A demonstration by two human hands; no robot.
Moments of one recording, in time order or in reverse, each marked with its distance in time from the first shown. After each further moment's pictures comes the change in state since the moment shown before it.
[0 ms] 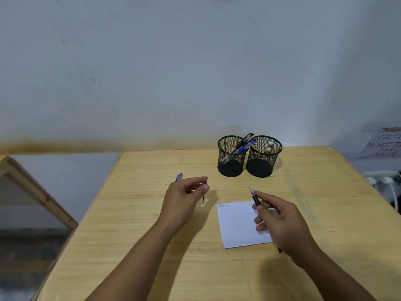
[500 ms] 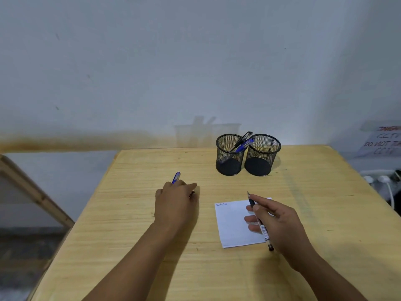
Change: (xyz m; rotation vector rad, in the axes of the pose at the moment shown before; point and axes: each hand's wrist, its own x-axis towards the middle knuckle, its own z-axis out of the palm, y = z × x) left_hand 0.018 -0.038 0.001 1.014 0.089 0.207; right_hand -0.002 0.005 0.004 0.142 0.006 0.058
